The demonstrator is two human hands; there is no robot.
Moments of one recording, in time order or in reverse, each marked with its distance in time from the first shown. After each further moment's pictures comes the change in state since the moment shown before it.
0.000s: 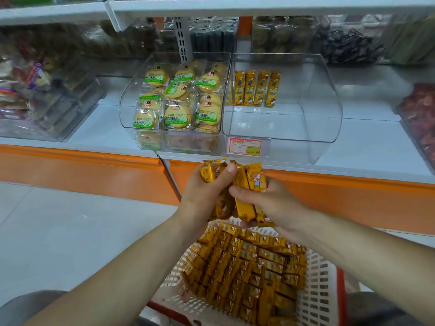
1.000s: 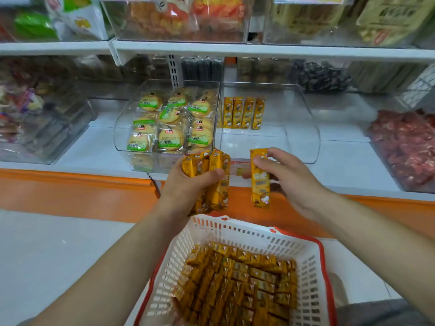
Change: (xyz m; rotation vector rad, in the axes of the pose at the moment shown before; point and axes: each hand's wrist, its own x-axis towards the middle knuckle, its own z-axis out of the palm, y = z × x) left_hand 0.020 0.048 -0.013 -0.003 -0.049 0.065; right_hand 0.006 -0.066 -0.036 -0.183 0.167 -0.239
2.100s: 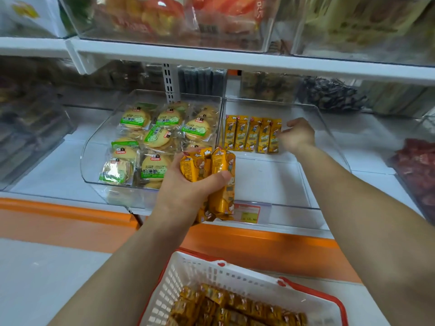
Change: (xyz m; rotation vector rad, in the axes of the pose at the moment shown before) left_hand 0.093 0.011 0.006 0.040 0.059 0.134; right_hand 0.280 0.014 -0.104 -0.646 0.655 -0.004
